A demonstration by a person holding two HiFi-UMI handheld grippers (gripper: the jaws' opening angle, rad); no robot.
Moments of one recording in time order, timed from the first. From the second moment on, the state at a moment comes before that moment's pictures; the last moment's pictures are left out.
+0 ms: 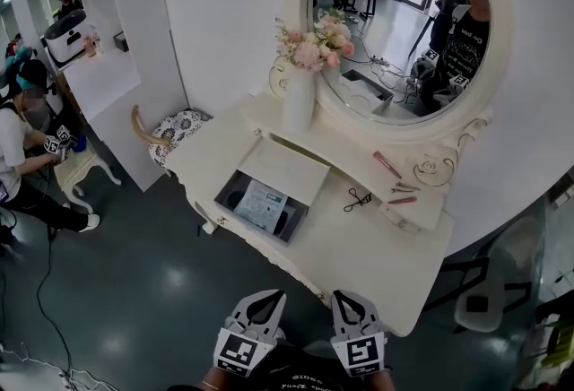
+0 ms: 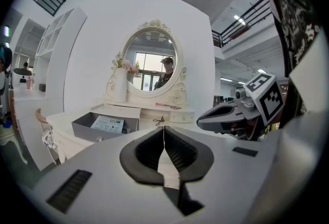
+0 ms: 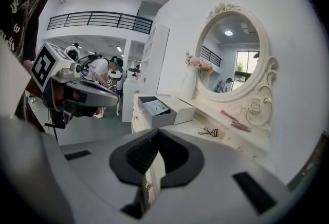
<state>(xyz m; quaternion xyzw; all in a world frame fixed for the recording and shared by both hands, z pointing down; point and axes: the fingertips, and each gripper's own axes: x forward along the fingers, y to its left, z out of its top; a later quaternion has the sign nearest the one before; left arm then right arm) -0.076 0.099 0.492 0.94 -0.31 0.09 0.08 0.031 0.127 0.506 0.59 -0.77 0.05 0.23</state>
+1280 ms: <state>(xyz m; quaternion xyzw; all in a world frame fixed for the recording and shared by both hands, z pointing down) -0.083 0.068 0.488 0.93 -0.35 0.10 0.08 0.042 0.089 0.497 0.58 -0.79 0.05 0.19</state>
